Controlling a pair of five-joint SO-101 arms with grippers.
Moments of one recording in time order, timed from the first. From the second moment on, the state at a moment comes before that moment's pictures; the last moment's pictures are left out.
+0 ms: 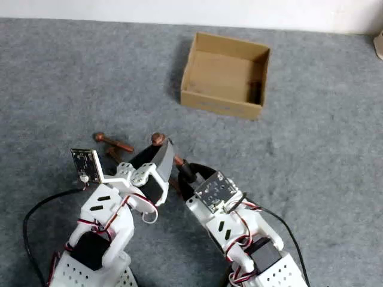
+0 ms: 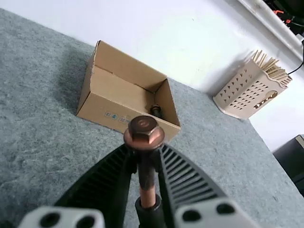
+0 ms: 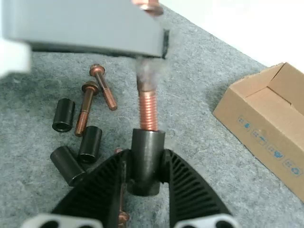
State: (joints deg) left arm 23.4 -103.1 88.0 33.4 40.5; right arm -38.0 -104.8 95.0 35.4 16.3
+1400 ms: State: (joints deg) left arm 27.0 -72.5 75.4 36.0 38.7; right arm -34.5 -104.8 95.0 35.4 17.5
